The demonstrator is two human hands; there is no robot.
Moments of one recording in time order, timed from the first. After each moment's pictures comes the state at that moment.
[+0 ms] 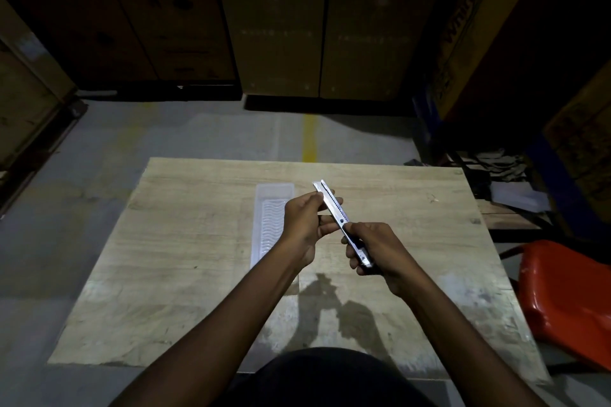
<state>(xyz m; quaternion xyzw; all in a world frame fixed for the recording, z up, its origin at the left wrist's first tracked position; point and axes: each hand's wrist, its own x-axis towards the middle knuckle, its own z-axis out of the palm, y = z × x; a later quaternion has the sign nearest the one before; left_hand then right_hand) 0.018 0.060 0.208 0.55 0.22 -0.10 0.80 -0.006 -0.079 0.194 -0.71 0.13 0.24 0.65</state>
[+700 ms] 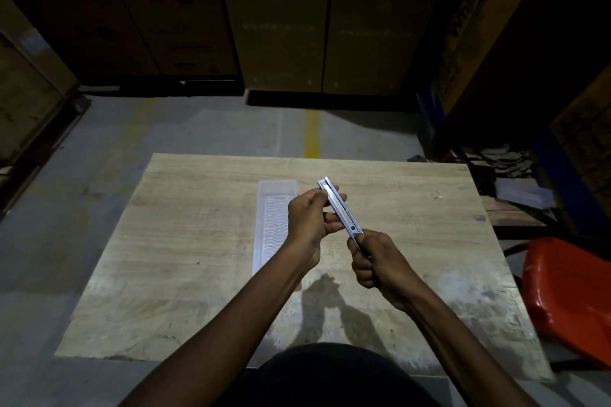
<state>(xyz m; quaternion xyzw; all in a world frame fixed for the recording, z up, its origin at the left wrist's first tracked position) 0.013 0.055 0.205 0.58 0.21 -0.07 0.79 -0.026 -0.078 0.183 -0.65 0.06 0.25 0.71</state>
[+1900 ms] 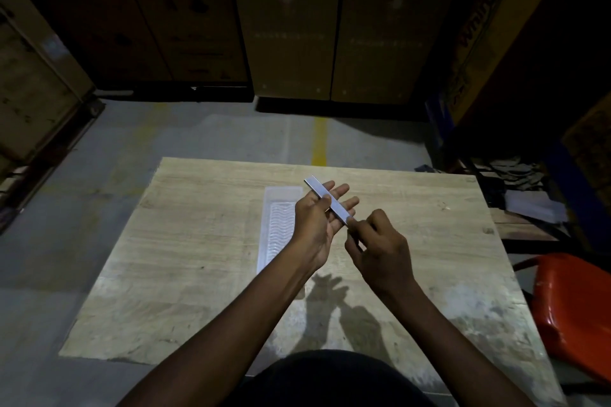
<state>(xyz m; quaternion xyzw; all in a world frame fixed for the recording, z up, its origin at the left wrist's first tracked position) 0.026 0.055 0.210 0.41 0.20 -0.09 0.89 -0.004 -0.070 0.173 -0.92 -0.19 -0.25 0.23</state>
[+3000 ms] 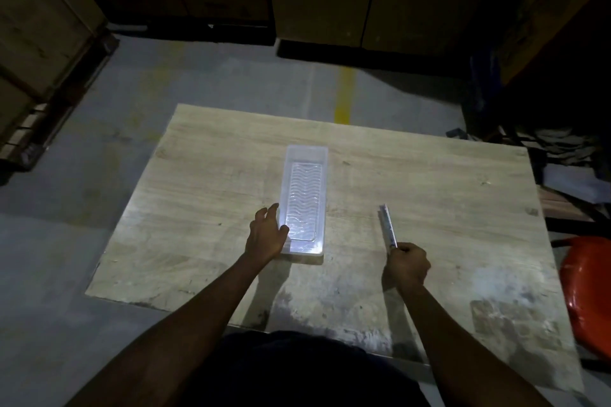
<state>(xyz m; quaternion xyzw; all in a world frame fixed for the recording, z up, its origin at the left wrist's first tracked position) -0.004 0.188 0.030 0.89 0.22 -0.18 0.35 0.007 -0.088 -0.005 -0.83 0.38 0.09 0.40</state>
